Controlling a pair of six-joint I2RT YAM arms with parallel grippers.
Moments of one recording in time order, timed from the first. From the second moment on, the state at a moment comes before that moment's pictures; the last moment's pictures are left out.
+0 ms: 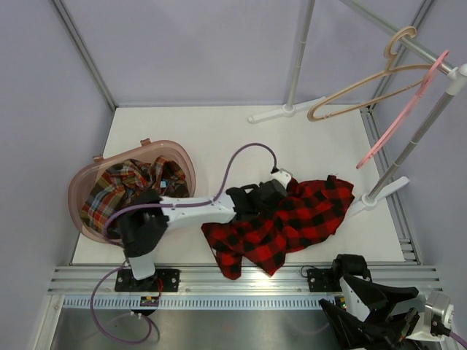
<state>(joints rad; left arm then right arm) -1.16 1.85 1.25 -0.27 -0.26 -0.45 -0.07 0.09 1.62 -1.31 -0.64 0.59</state>
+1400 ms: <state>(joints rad) -0.88 0.96 1.86 0.28 -0.60 0.94 -0.07 0.06 1.39 -1.27 -0.69 0.62</state>
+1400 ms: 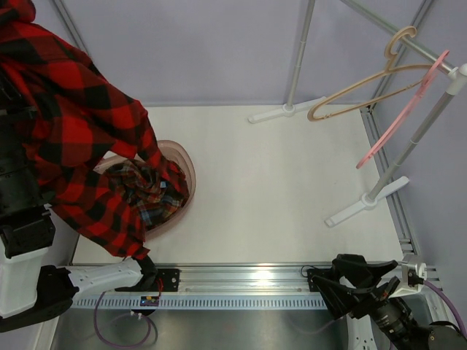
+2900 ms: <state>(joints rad) 0.07 0.79 1.09 -0.26 -0.61 -0.13 -0.06 0.03 1.43 -1.28 -0.71 0.61</state>
